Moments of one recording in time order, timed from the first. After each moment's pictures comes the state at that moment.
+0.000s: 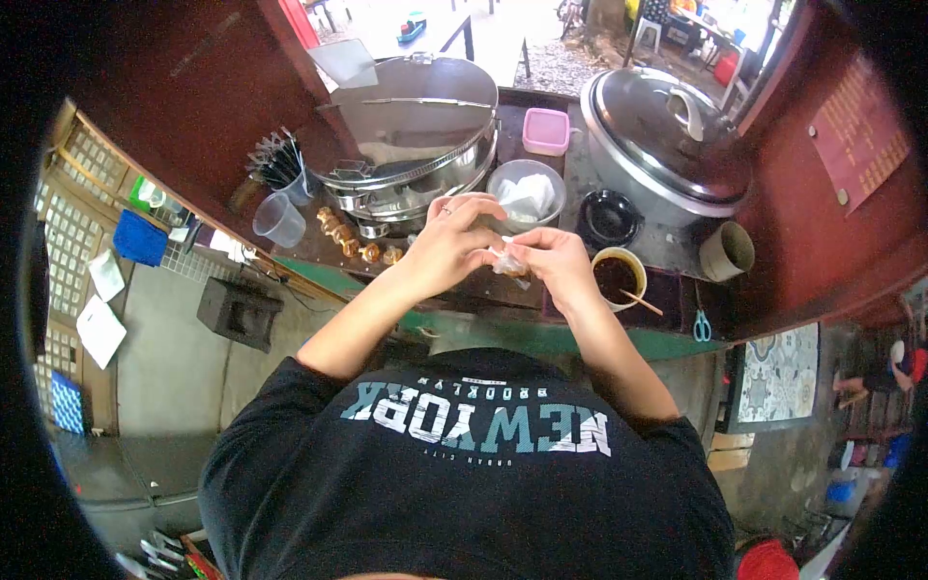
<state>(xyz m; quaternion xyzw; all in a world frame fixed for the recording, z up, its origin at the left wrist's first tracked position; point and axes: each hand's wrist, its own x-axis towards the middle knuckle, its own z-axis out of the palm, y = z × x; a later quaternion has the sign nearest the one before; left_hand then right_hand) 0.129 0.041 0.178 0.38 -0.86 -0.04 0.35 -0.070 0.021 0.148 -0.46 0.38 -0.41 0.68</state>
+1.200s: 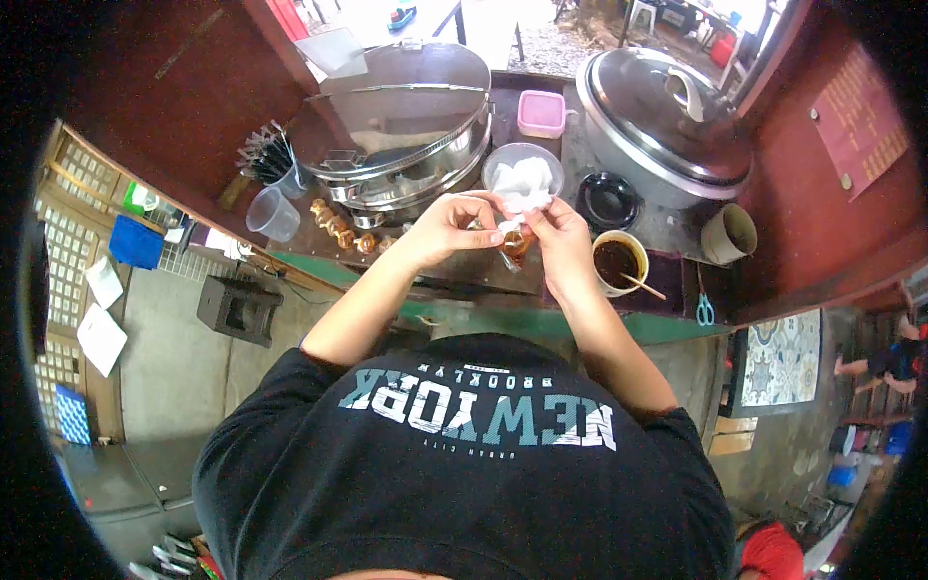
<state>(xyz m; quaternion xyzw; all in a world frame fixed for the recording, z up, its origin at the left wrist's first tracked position) 0.127 0.015 0.160 0.27 -0.65 -0.58 0.41 -0.062 0.017 0.138 -0.41 0.33 -0.56 0.64</state>
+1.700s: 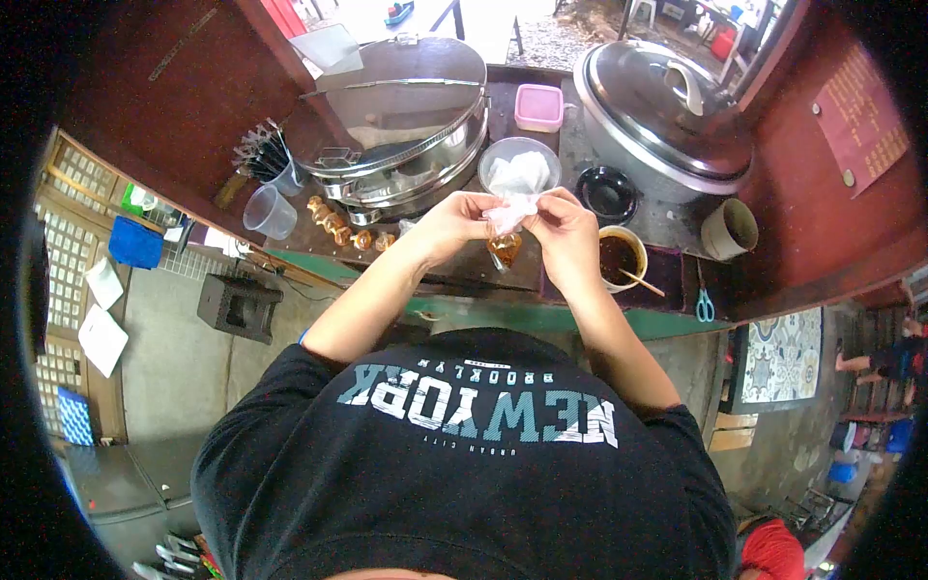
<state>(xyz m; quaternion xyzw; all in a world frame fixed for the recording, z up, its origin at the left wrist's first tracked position) 0.112 0.010 0.149 0.30 -0.53 -0.69 0.39 -0.072 0.014 0.145 -0.61 0.38 -0.54 0.44</state>
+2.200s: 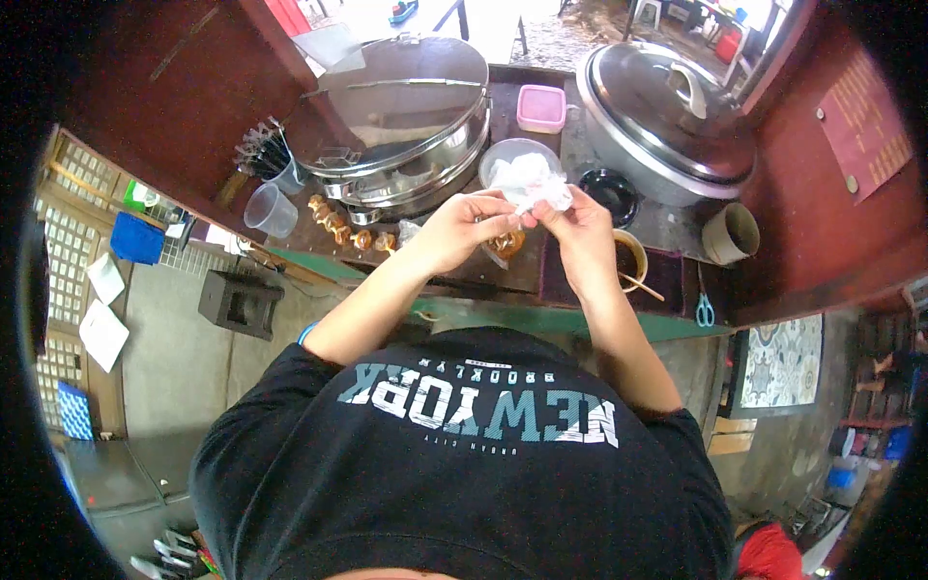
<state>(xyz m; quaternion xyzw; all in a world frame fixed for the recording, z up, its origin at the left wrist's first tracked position) 0.101 0.020 0.170 0.38 -0.67 -0.52 0.36 -0.076 0.018 0.171 -0.50 0.34 -0.56 0.56</state>
